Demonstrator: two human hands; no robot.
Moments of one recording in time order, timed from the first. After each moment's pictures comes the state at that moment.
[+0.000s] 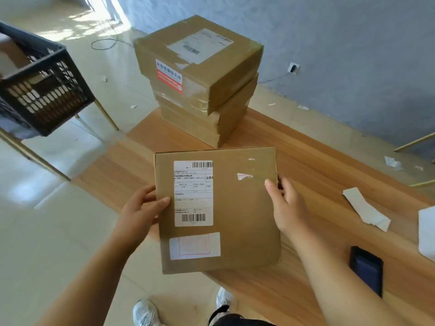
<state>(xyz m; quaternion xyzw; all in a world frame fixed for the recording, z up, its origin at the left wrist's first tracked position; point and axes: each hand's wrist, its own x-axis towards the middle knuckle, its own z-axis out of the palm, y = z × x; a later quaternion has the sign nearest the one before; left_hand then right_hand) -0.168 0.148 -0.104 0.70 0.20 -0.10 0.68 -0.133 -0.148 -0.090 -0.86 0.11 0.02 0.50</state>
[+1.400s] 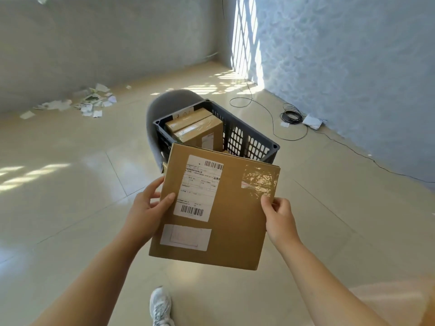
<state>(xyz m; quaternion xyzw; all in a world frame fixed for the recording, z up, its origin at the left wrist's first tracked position) 0.062 0.884 -0.070 0.77 0.30 0.10 0.56 0.186 0.637 -0.105 -0.80 0.05 0.15 0.58</state>
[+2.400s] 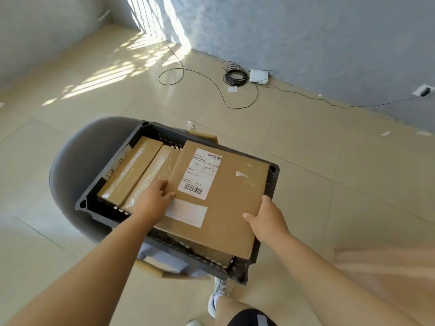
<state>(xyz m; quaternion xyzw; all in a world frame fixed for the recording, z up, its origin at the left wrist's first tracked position) 0.471 1.046 -0.172 0.91 0.16 -0.16 0.35 0.431 0.783 -0.158 -0.89 0.20 0.21 0.35</state>
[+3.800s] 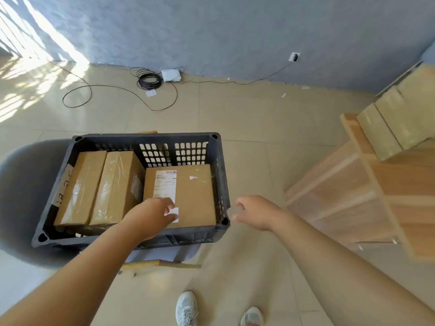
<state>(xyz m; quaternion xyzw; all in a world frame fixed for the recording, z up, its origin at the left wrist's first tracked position) 0.409 1.034 -0.139 0.91 -0.26 -0.30 0.12 0.296 0.786 -0.120 -0.91 0.19 0.29 0.23</state>
